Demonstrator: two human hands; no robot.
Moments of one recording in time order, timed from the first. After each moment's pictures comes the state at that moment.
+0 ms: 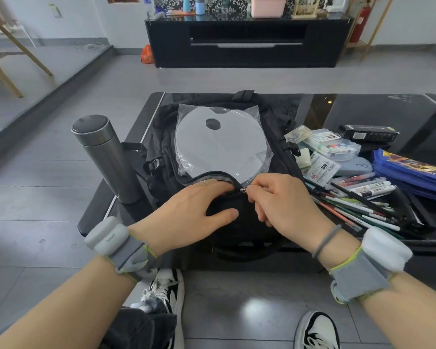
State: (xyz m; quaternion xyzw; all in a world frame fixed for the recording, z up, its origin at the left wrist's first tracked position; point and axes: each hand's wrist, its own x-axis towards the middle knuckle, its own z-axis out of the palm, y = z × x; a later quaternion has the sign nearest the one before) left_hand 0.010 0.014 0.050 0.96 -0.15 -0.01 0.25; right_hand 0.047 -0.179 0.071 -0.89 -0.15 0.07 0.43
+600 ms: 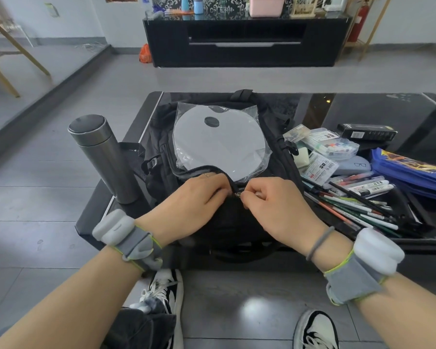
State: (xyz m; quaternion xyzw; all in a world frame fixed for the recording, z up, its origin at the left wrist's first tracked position) left_hand 0.025 0.010 0.048 0.94 -0.16 0.03 0.29; right_hand 0.047 -0.178 0.062 -0.91 -0.19 0.03 0.38
